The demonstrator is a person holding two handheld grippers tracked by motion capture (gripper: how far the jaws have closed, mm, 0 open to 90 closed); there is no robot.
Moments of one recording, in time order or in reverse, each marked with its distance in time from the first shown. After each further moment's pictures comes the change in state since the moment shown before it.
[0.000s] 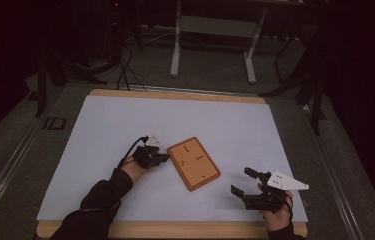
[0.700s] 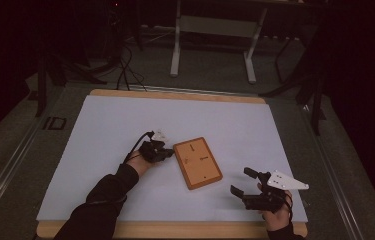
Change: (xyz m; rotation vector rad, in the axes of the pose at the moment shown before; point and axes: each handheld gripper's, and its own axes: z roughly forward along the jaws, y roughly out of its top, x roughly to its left) left arm 0.007 0.018 0.016 -0.019 -0.006 -0.007; right arm -0.001 0.000 0.001 -0.009 0.013 0.008
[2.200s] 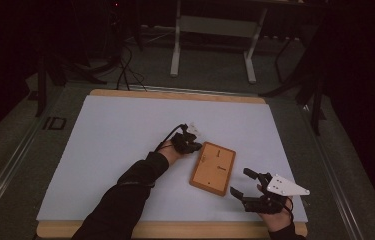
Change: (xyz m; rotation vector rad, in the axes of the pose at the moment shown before) left arm -0.024 0.067 0.074 0.013 -0.062 0.118; right arm 0.009 0.000 -0.004 -0.026 -0.017 -0.101
